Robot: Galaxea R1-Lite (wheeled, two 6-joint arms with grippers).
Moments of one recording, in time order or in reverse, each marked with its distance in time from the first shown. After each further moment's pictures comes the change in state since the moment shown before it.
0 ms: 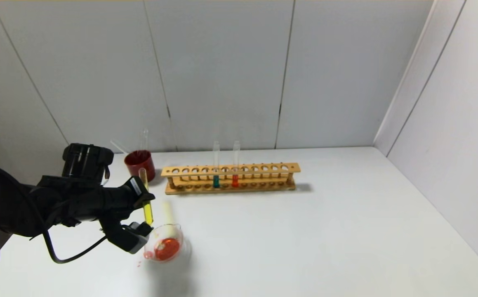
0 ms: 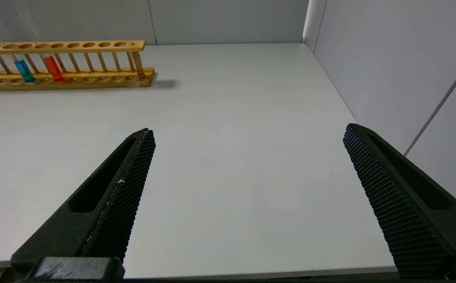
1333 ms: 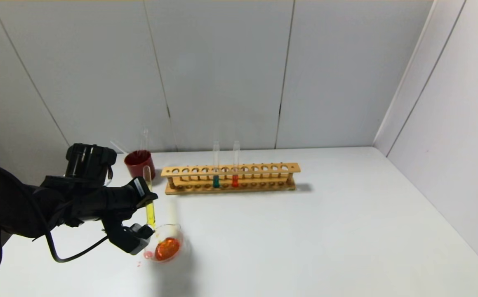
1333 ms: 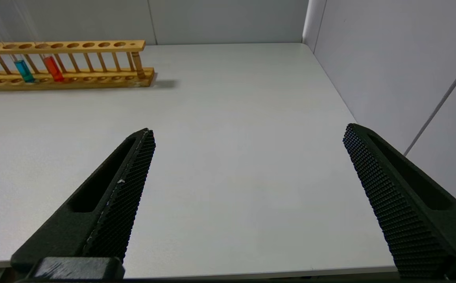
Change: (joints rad) left arm -0.018 0.003 0.002 -0.019 0.004 0.054; right arm 0.000 0.000 0.000 0.000 0.000 0.000
